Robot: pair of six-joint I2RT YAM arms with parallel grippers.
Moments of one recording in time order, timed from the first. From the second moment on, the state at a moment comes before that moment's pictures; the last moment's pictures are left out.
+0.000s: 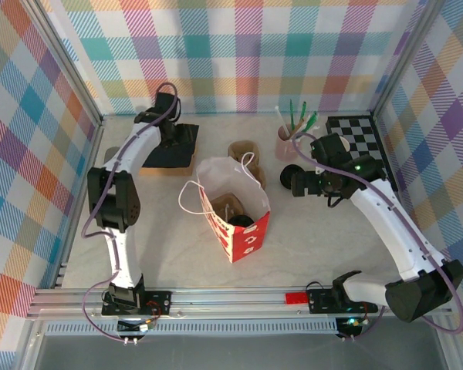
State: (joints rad) left arm -0.21 2.06 1.88 -0.80 -0.07 -0.36; right arm 0.41 1.24 1.34 -1.20 0.15 0.33
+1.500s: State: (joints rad) left arm -0.27 2.51 2.36 -0.84 -0.20 -0.24; right arm 0.40 1.27 1.26 -1.10 0.12 0.33
